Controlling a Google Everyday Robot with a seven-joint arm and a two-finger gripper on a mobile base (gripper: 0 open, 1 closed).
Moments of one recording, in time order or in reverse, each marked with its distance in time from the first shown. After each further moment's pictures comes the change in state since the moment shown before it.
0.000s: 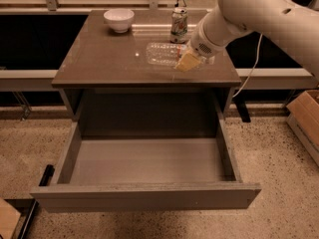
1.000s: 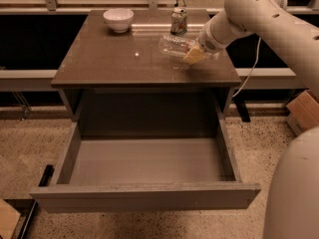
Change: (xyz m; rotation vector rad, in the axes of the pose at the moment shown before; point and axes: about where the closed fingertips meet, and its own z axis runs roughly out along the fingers) arm 0.027 -0.062 0.050 0.024 -0.021 0.084
